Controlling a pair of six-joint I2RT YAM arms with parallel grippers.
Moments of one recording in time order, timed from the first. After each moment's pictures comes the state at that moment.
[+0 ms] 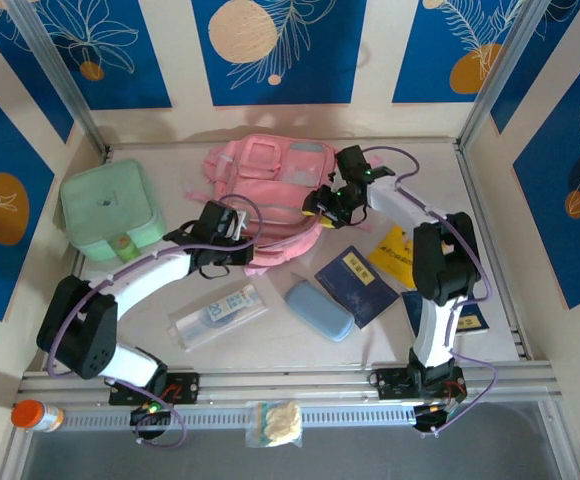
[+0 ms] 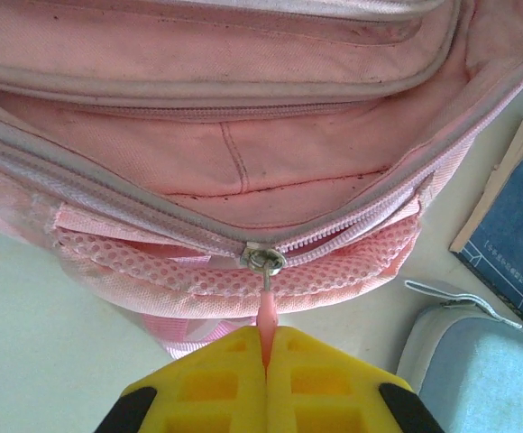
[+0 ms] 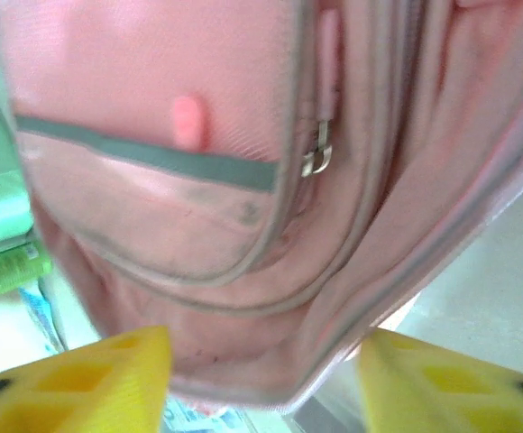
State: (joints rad) left arm -0.53 1.46 0.91 -0.39 0.19 -0.40; right arm 0.36 1.87 1.46 -0.69 -0.49 0.72
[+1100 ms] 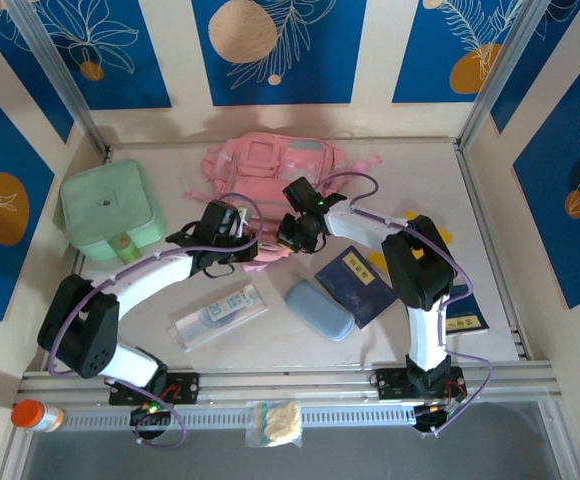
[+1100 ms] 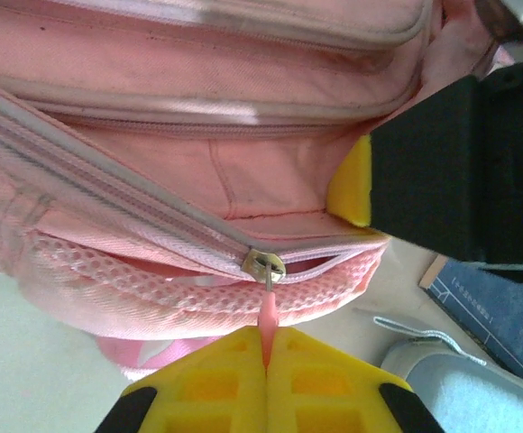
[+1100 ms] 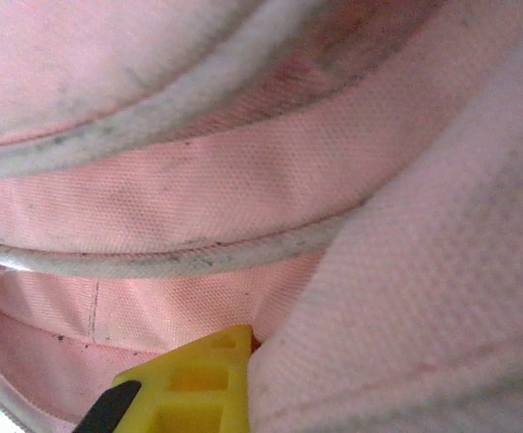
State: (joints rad) left arm -0.55 1.44 0.89 -0.30 0.18 -0.47; right arm 0.63 1.96 1.42 -0.60 -0.25 1.01
